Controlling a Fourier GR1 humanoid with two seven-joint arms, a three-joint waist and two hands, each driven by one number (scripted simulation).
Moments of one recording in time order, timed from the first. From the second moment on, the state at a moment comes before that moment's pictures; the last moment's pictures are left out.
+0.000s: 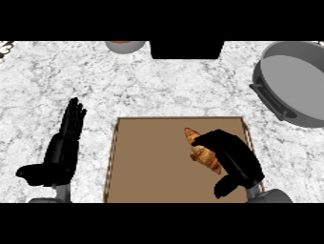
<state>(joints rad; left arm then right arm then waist) 0.01 0.09 -0.11 -1.57 0.05 0.20 -0.14 -0.07 -0.14 0.34 -1.49 1.01 0.00 -0.21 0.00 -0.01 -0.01</state>
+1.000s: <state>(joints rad) 0.00 0.07 -0.09 -1.59 0.03 0.18 -0.12 -0.26 -0.12 0.27 -1.34 1.15 0.05 -0.14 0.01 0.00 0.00</state>
